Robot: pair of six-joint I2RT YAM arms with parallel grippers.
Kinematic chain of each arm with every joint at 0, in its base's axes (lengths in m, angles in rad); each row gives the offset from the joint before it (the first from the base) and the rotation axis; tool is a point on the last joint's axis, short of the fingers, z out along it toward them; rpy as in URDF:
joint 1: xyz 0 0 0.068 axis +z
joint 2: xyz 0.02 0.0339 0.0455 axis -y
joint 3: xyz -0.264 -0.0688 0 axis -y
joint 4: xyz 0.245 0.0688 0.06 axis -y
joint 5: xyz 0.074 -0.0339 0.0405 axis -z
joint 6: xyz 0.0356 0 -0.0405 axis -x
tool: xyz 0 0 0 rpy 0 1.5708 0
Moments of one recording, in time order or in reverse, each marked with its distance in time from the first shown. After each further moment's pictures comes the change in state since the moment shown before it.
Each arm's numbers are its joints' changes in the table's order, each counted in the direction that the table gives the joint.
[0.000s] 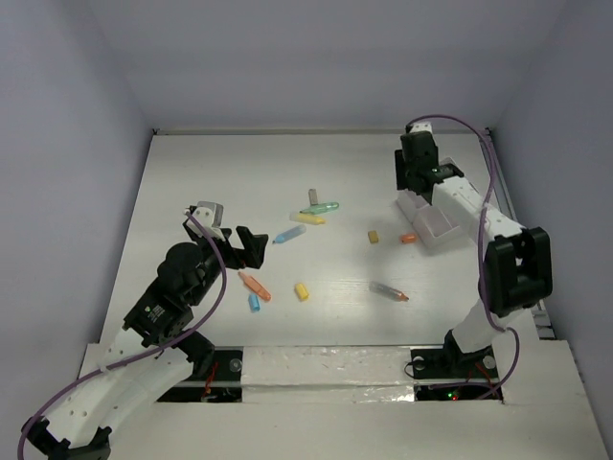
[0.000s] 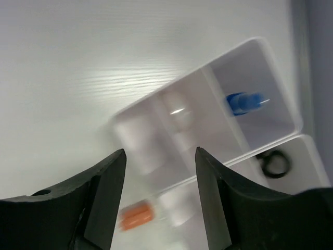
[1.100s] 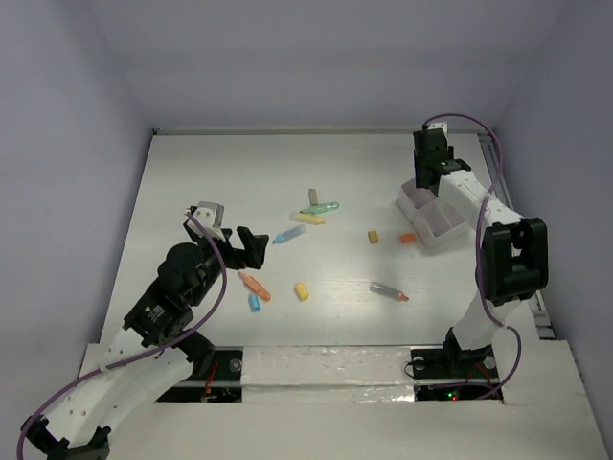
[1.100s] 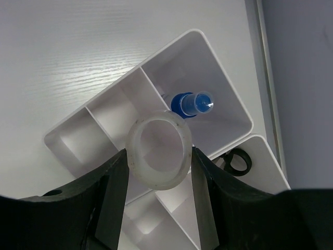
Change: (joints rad) left arm -0.012 0.000 0.000 0.000 -0.008 0.000; right arm -0.066 -0.029 0.010 -0.016 0.065 0.017
